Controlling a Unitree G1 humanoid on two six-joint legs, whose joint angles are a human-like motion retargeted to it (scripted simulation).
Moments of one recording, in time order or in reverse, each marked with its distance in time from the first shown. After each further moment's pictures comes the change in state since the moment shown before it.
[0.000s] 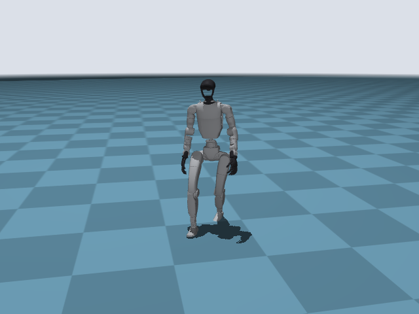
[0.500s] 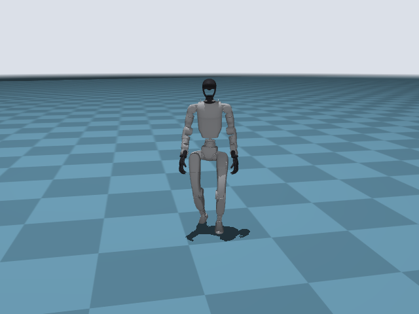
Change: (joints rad) left arm 0.137 -0.084 0.053 0.084 0.000 0.045 -0.025; right arm -0.102 -0.056 0.046 -0.133 -0.045 -0.036 -0.007; waist 0.171 0.077 0.023; left_leg -0.598 0.322 0.182 0.474 0.159 -0.096; right_leg 0.623 0.155 -0.073 -0.072 -0.243 -0.172
